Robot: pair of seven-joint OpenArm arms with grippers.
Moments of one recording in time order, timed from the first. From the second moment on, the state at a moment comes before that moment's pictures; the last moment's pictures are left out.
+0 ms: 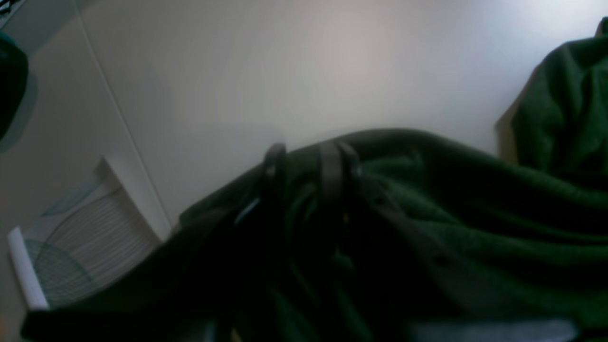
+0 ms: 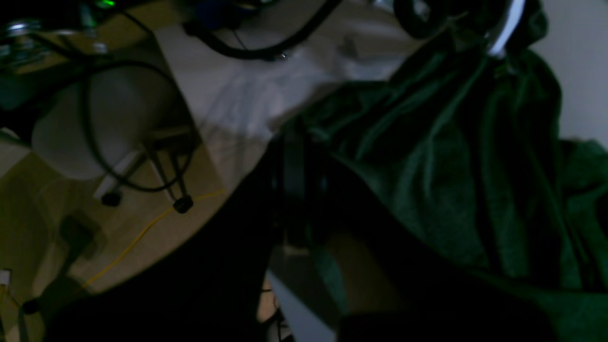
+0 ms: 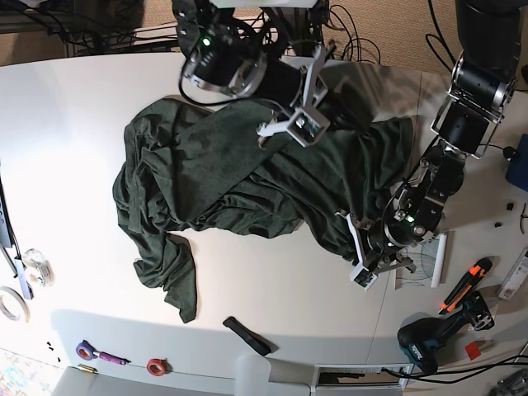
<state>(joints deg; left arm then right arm) -29.1 -22.4 34.5 65.2 -21.7 -14.9 26.5 -16.9 -3.9 -23.6 121.9 14.2 31.9 -52.6</state>
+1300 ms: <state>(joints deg) -29.0 -22.4 34.5 65.2 -21.7 -15.3 26.6 -4.5 -4.0 13.9 103.6 -0.3 13.5 -49.3</state>
